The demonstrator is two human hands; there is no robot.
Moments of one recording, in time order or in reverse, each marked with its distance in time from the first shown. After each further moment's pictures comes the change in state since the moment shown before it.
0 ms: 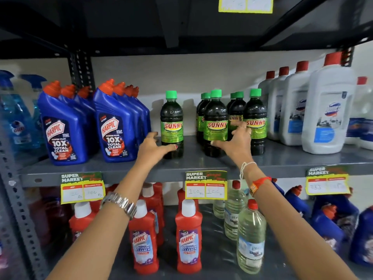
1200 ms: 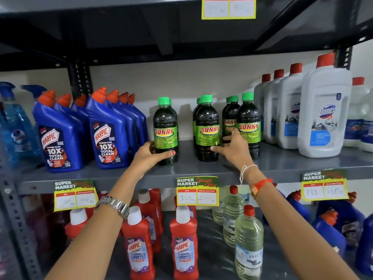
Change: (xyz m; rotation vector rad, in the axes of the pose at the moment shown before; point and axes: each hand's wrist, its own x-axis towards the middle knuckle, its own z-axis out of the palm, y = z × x) left_hand 0.009 -0.005 0.007 -0.070 -0.121 -0.044; right_hand 0.019 0.021 -0.011 0.127 -0.222 0.086
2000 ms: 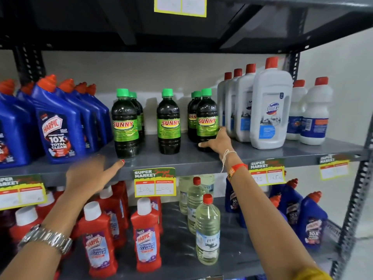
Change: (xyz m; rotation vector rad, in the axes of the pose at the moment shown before) left_hand -0.054 -0.024 0.001 1.060 0.245 0.156; right_hand 0.019 0.039 -0.062 -0.070 0.034 0.235
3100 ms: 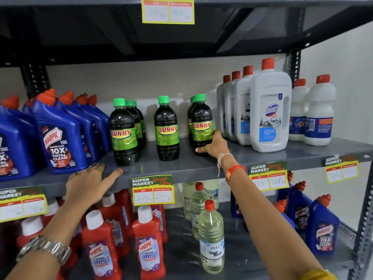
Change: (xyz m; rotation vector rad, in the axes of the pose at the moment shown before) left_hand 0.001 0.002 0.004 -0.018 0.086 -0.001; right_hand -0.005 -0.009 -0.004 -0.016 -0.072 -0.043
